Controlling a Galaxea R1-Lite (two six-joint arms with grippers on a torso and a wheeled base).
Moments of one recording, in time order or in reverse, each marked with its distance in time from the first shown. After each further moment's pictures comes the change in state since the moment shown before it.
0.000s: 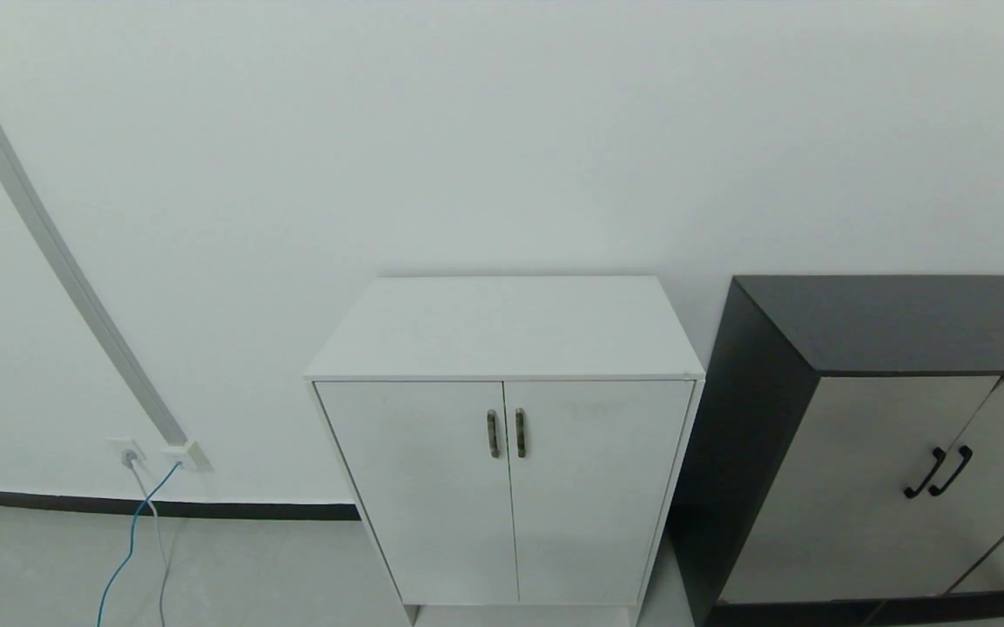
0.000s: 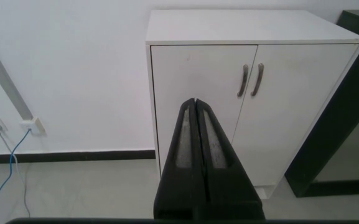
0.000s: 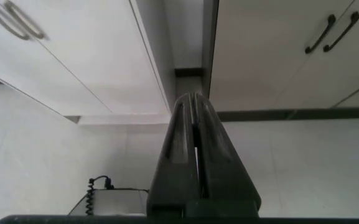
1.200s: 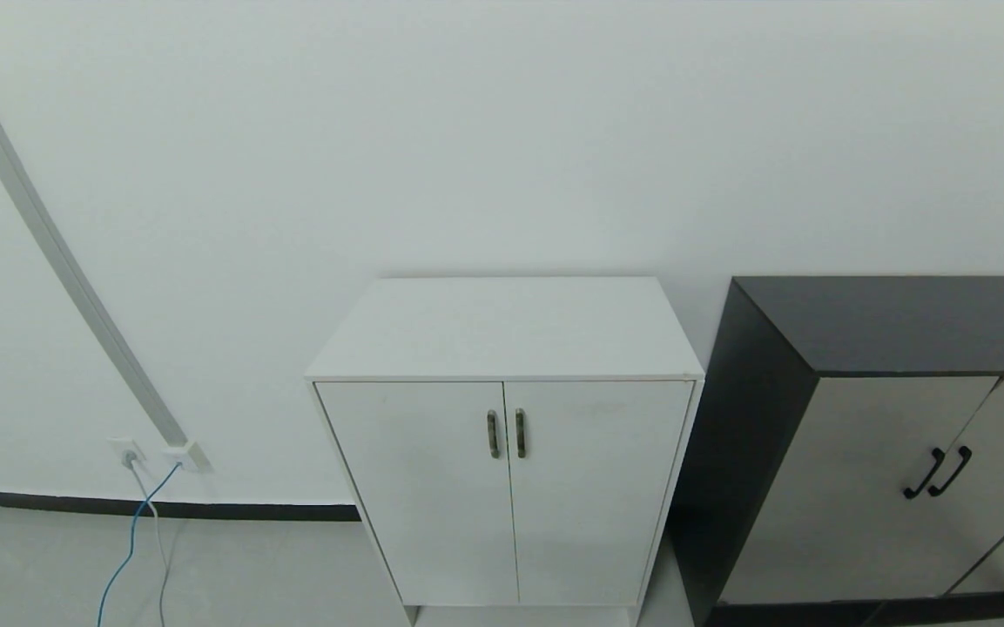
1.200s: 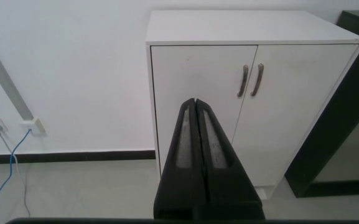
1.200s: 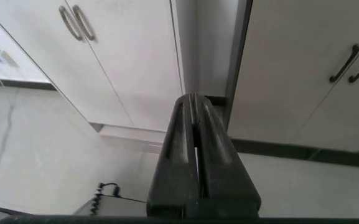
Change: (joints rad) left arm 0.000 0.000 0.000 0.000 0.000 0.000; right arm 0.052 -0.436 0.114 0.222 0.099 -0.095
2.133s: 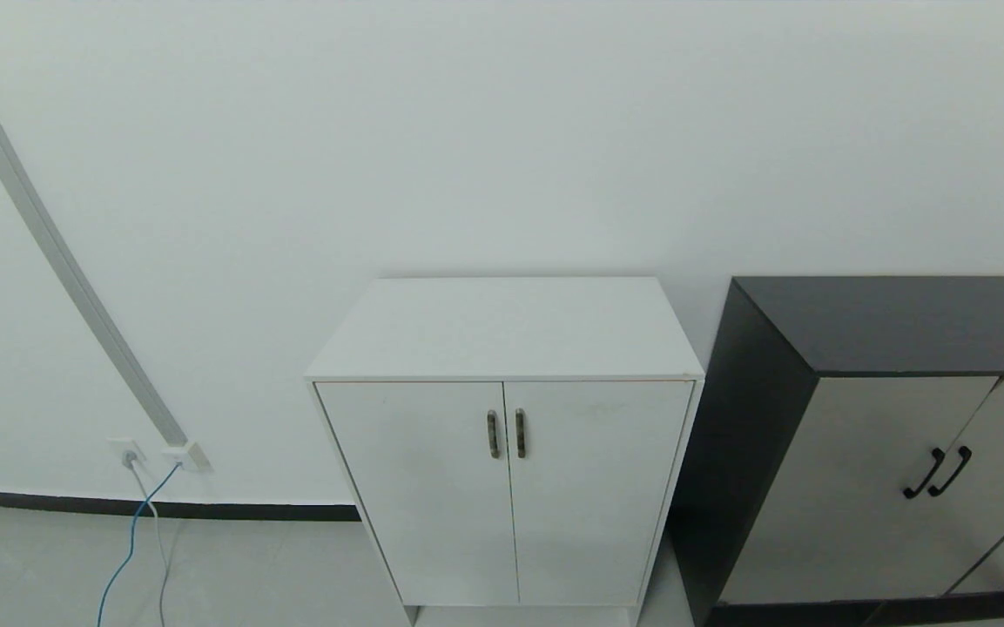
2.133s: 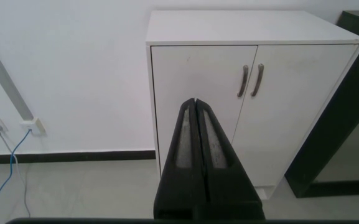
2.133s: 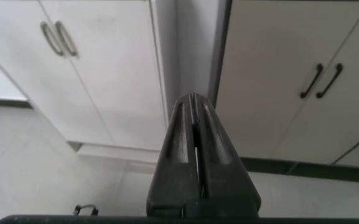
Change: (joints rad) left arm 0.000 0.000 0.000 0.000 0.000 0.000; right arm -0.108 -0.115 0.032 -0.022 0.001 -0.024
